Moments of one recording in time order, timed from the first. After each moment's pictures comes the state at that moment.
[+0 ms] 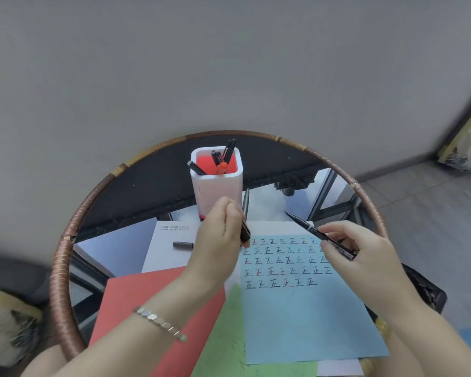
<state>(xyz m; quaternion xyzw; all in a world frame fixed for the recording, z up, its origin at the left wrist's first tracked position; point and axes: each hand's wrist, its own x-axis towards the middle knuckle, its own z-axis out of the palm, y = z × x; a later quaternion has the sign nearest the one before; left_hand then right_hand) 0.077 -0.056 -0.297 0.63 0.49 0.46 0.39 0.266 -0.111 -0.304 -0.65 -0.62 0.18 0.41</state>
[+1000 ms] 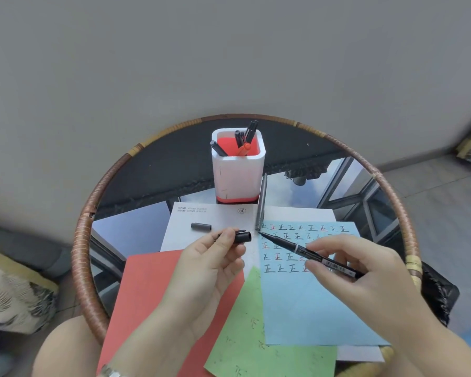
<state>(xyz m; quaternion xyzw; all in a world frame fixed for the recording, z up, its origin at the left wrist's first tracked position) 0.035 -0.104 -0.305 0.24 0.44 0.50 0.71 0.230 -0.136 -0.301 -0.55 -0.68 0.23 0.42</state>
